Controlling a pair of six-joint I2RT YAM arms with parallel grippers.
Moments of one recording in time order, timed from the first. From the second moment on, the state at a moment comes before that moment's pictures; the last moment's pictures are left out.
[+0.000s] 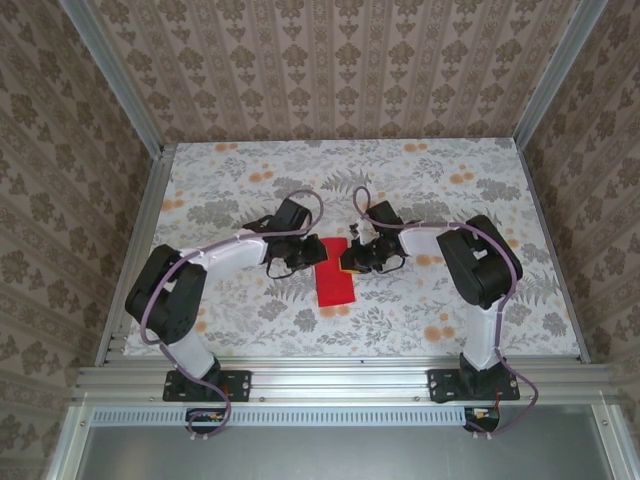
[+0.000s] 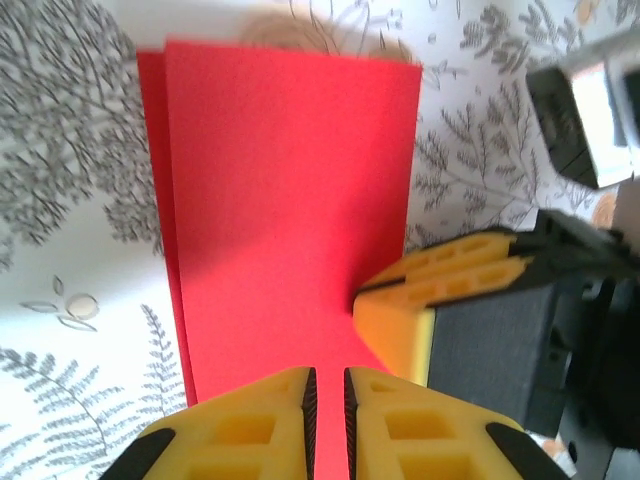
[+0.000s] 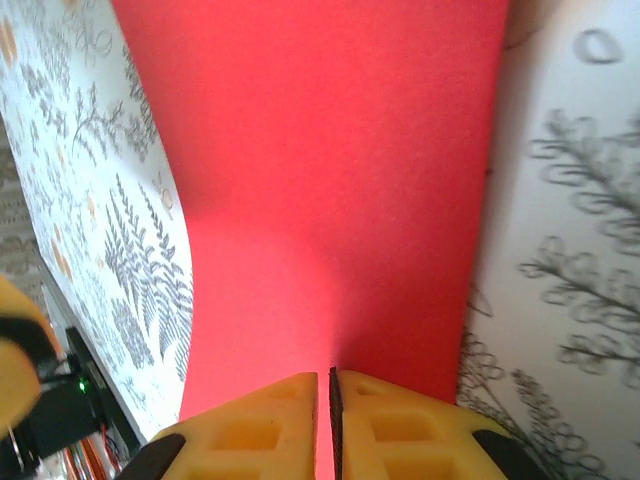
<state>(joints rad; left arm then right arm) -0.64 1.68 1.02 -0.35 0.34 -0.82 0.44 1.96 1.06 -0.22 -0.70 0.49</state>
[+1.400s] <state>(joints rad) -0.64 2.09 1.32 -0.24 0.53 -0.80 0.44 1.82 0.87 0.01 -0.57 0.76</state>
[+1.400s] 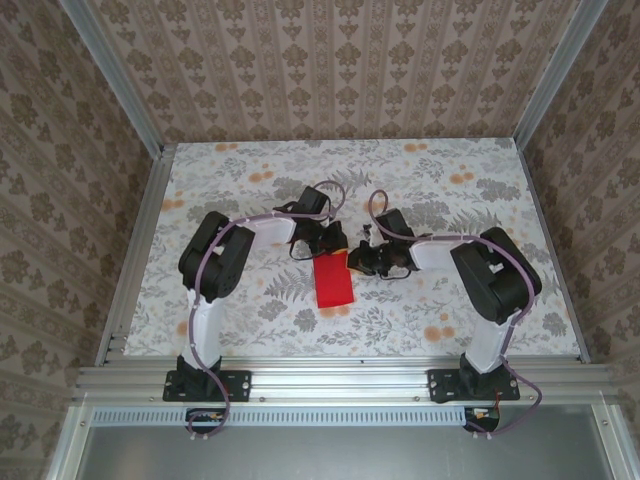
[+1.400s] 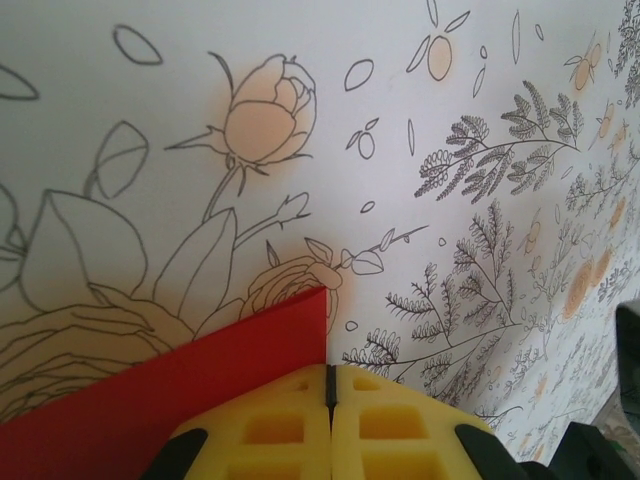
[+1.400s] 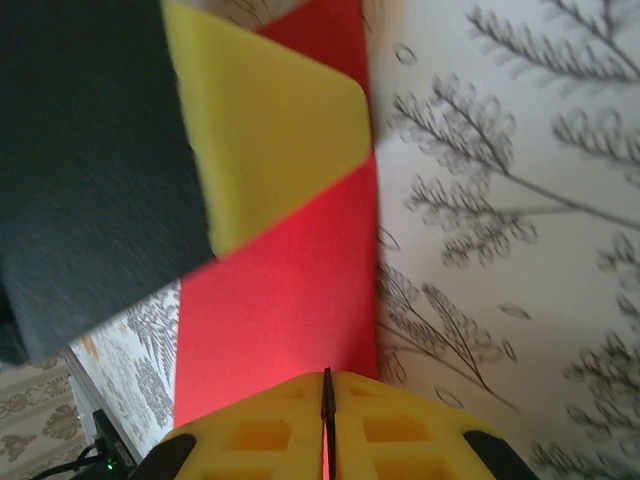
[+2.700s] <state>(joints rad) -0.64 2.09 1.31 -0.24 0.51 -0.78 0.54 1.58 0.70 -0.19 -0.58 0.75</state>
